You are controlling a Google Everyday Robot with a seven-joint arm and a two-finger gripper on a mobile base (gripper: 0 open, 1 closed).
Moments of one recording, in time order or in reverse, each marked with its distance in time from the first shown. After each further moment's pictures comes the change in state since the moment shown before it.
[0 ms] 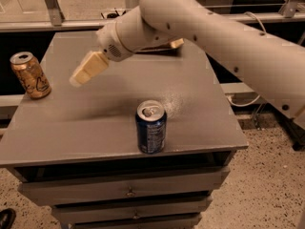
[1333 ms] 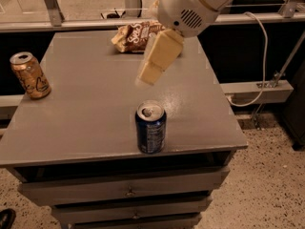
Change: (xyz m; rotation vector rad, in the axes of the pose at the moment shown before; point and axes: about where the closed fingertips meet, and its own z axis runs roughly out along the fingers) arm 0.010 0.065 -0.200 -0.007 0.330 -0.130
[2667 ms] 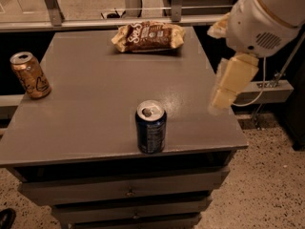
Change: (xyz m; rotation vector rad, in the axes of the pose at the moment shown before) arm 0.119 0.028 -0.066 0.038 0.287 0.041
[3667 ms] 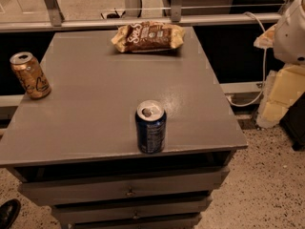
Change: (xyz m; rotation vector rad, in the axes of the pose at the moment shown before) arm 0.087 0.008 -0.025 0.013 0.202 0.096
